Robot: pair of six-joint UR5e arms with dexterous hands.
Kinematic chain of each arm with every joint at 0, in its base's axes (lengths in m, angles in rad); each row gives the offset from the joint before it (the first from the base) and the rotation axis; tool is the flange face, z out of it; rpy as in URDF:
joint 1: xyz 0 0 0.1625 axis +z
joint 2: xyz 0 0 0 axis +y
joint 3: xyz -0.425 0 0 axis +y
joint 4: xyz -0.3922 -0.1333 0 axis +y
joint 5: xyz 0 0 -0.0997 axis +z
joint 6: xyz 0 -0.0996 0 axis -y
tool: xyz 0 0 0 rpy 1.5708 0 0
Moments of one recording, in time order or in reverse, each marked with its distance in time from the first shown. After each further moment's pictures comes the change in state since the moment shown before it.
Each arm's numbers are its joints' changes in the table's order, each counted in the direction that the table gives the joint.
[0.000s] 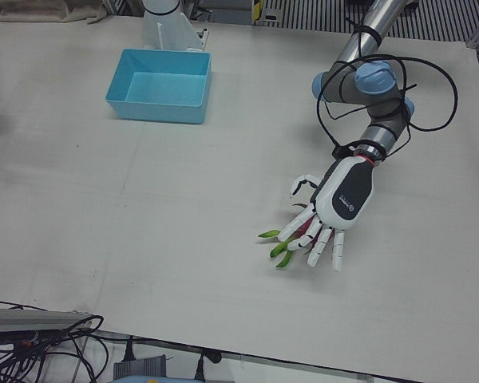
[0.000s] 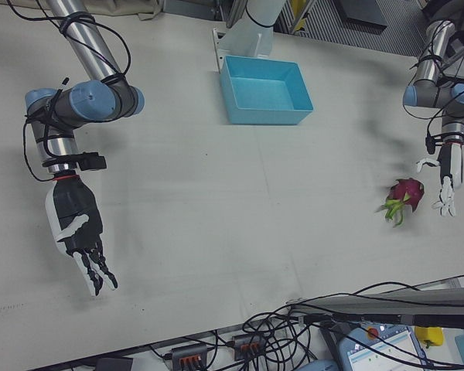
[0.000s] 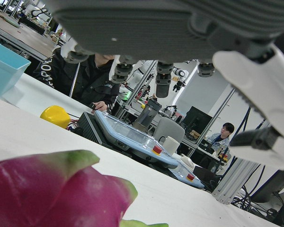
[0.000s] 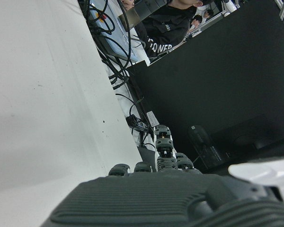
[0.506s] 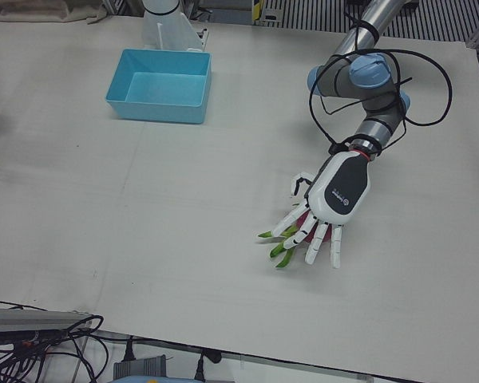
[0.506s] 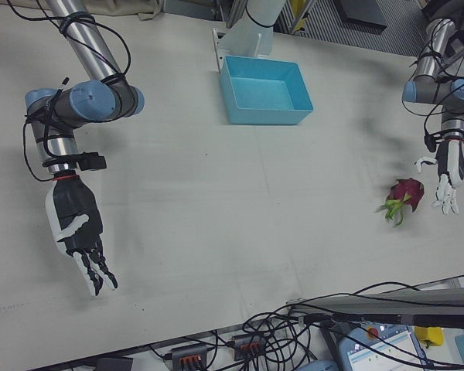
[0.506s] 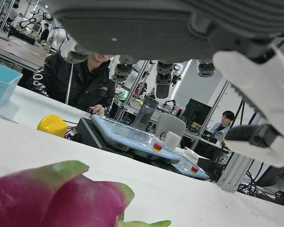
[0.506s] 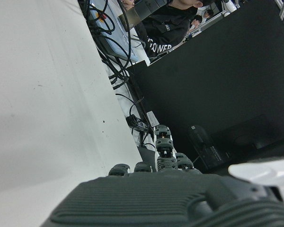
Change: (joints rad) left arm 0.010 -0.007 0.060 -0.061 0.002 0.118; right arm 0.000 0.000 0.000 0.000 0.000 0.000
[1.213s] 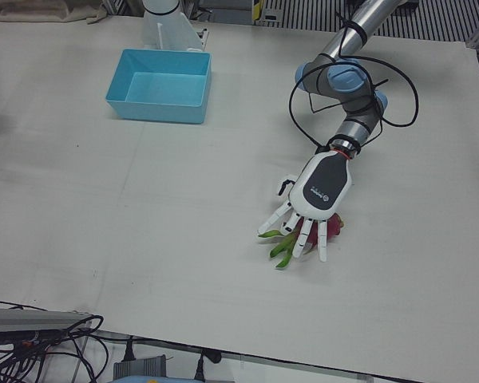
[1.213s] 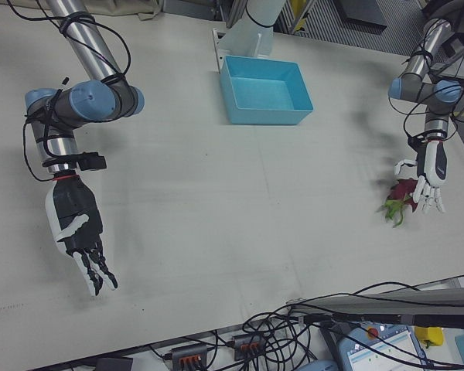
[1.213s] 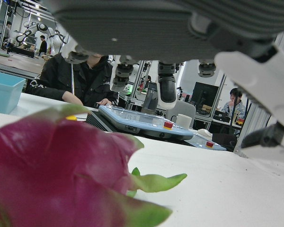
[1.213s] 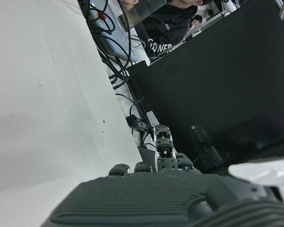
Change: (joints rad) left arm 0.134 0.009 0.010 -0.072 0.127 0.194; right arm 0.000 0.000 0.000 0.000 0.000 0.000
